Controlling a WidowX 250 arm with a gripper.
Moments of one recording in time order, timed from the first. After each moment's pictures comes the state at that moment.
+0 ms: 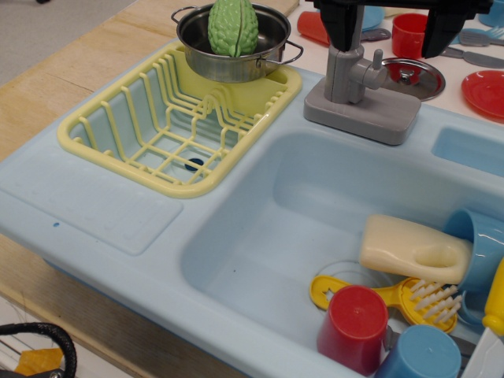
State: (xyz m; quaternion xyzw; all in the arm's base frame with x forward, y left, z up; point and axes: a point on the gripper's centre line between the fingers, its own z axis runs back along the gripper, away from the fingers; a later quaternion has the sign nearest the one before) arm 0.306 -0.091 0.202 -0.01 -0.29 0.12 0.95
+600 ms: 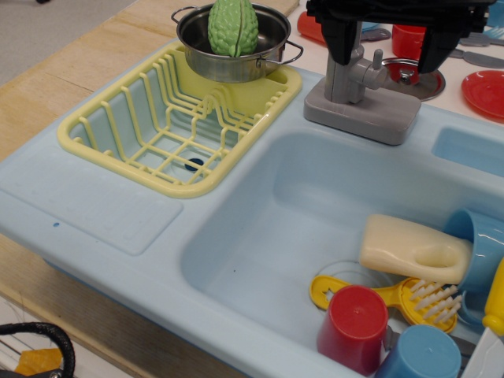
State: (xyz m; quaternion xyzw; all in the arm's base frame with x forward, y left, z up) arm 0.313 -0.089 0.189 -0.01 -0.28 0.11 0.95
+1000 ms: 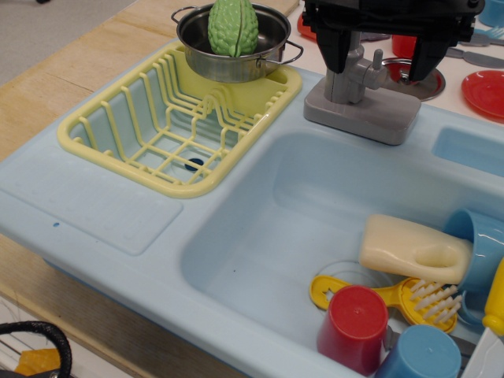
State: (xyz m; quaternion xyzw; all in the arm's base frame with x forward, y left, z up) arm 0.319 -0.086 0.177 -0.01 -0.26 0.10 0.96
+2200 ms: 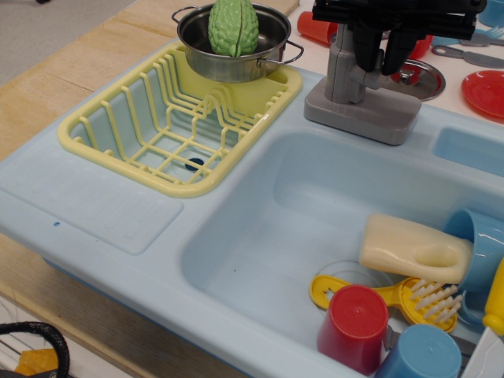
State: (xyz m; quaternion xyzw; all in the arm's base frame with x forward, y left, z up) arm 0.334 -0.088 0.172 0.00 -0.25 0.10 0.96
